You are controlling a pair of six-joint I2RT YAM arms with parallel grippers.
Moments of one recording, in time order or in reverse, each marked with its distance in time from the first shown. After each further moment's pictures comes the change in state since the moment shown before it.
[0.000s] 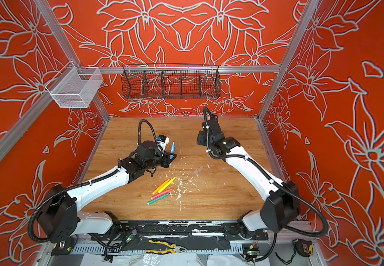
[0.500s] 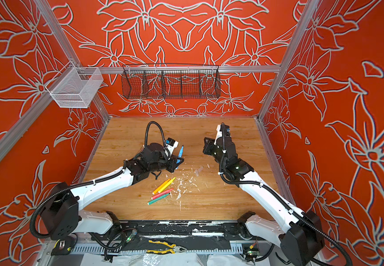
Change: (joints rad) left arm -0.079 0.030 0.021 0.014 0.047 0.043; right arm 0.000 -0.266 -0.315 0.351 -0.040 0.029
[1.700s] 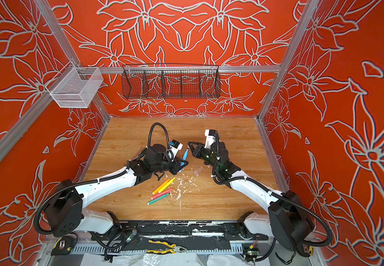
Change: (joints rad) left arm -0.032 0.029 0.000 0.051 0.075 -0.003; right arm 0.044 0.166 -0.161 0.476 -0.336 0.262
